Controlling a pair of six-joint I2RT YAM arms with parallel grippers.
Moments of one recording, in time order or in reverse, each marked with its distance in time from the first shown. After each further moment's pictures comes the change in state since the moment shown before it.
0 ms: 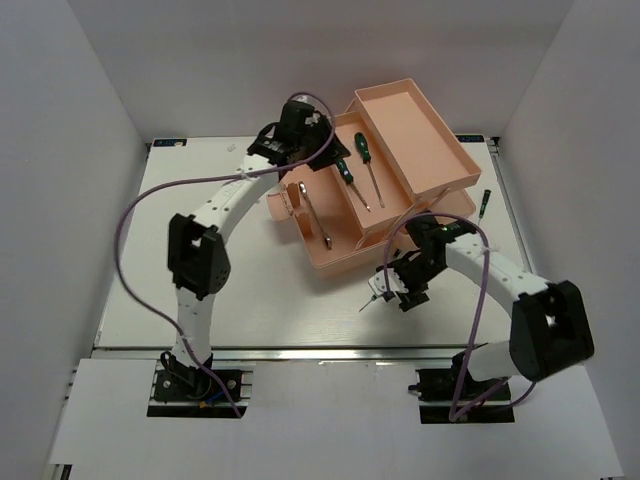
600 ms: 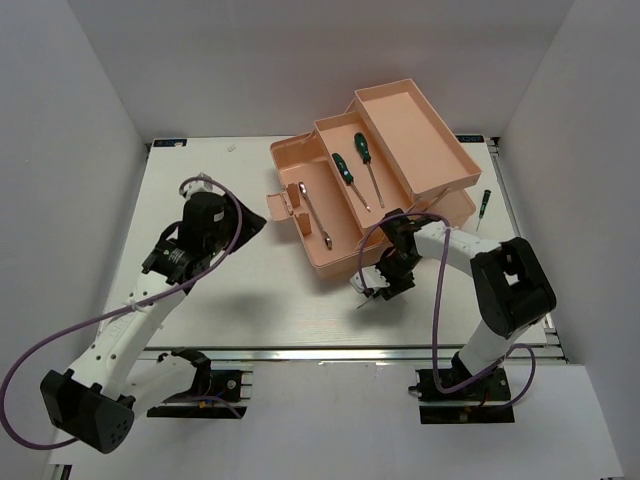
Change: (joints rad) left arm 0.102 -1.144 -1.116 -0.026 -0.301 -0.069; right arm 0.086 0.310 0.067 0.201 0.260 0.024
